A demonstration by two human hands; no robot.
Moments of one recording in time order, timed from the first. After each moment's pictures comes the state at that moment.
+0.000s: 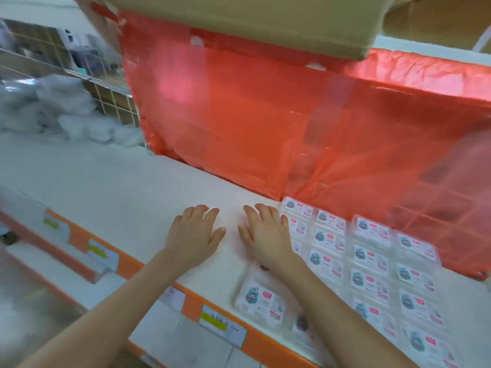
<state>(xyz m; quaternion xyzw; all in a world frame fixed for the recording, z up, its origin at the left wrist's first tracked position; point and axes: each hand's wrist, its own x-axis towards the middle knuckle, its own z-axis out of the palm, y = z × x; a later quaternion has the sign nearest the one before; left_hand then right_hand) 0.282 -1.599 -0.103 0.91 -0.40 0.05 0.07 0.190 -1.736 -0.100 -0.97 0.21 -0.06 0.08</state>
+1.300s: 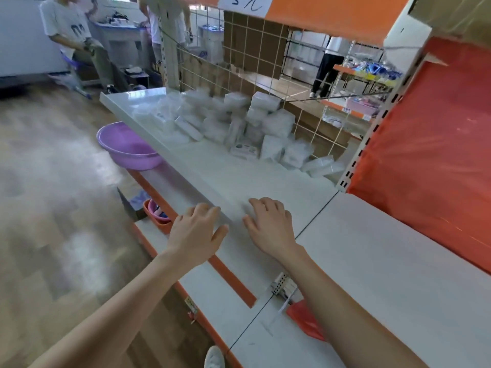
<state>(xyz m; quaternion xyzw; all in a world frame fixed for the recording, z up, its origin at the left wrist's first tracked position) 0.569 -1.245 -0.112 0.96 -0.24 0.01 0.14 0.534 -1.409 -0.103 -0.99 0.07 -0.04 0.13</state>
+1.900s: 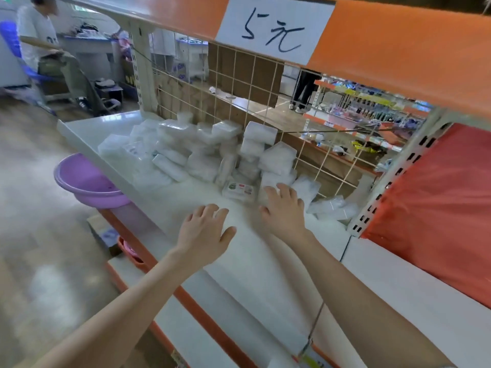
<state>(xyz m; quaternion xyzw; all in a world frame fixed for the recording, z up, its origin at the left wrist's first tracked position) 0.723 -1.300 -0.102 0.94 -0.31 0.03 0.13 0.694 -1.478 -0.085 -0.98 0.16 -0.09 0.05</state>
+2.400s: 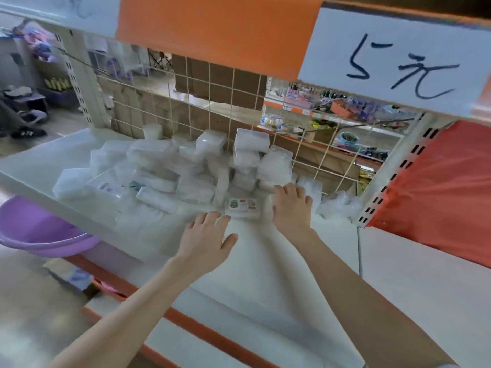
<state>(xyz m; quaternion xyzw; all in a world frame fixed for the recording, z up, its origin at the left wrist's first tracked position) 0.814 -1.290 -0.108 0.89 -0.43 0.00 0.13 0.743 -1.469 -0.085 -0.94 0.33 -0.11 0.00</state>
